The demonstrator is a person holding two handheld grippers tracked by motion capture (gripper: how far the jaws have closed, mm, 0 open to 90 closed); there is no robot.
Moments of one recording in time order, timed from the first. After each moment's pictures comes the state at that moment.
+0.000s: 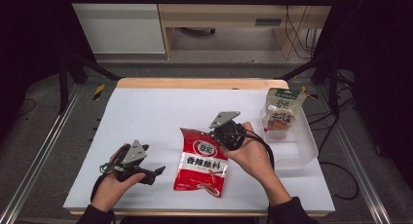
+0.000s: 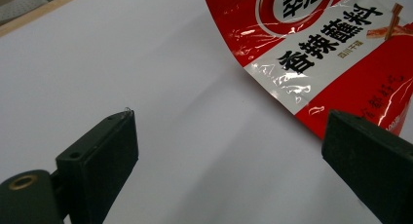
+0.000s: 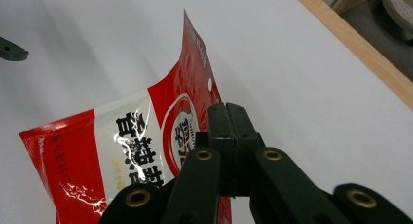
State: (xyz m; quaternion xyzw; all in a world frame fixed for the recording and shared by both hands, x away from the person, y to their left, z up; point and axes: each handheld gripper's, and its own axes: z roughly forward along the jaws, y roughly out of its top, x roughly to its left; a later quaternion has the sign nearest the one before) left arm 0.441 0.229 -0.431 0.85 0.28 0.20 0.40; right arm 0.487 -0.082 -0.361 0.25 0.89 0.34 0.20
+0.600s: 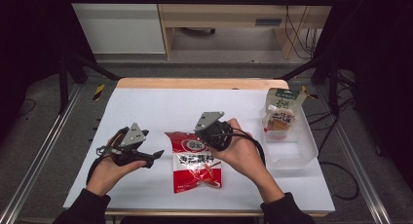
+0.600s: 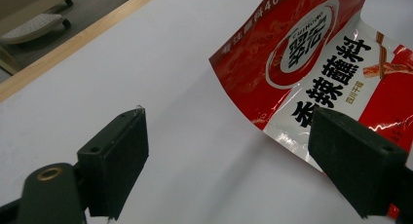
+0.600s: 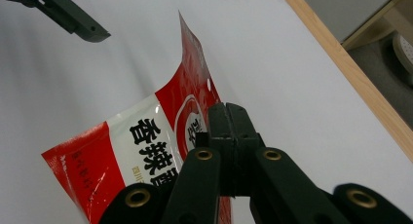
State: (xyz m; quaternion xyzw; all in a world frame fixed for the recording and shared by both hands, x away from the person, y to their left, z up) left arm 0.463 0.225 -0.388 0.86 0.26 0.22 0.38; right arm 0.478 -0.051 -0.344 0.17 0.90 0.35 0.21
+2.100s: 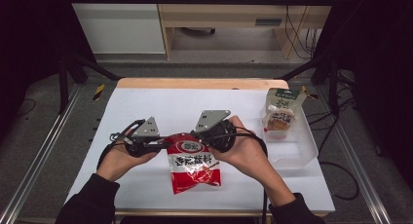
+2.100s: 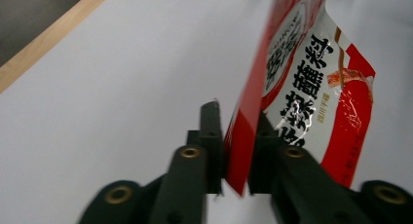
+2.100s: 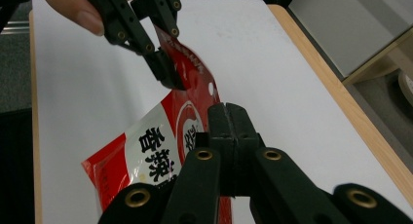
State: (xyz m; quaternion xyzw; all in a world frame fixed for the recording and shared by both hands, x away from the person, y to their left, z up) left arm 0.478 0.192 -0.366 0.90 0.17 0.14 0.38; right arm 0.455 -0.056 -0.308 0.13 0.89 0.39 0.20
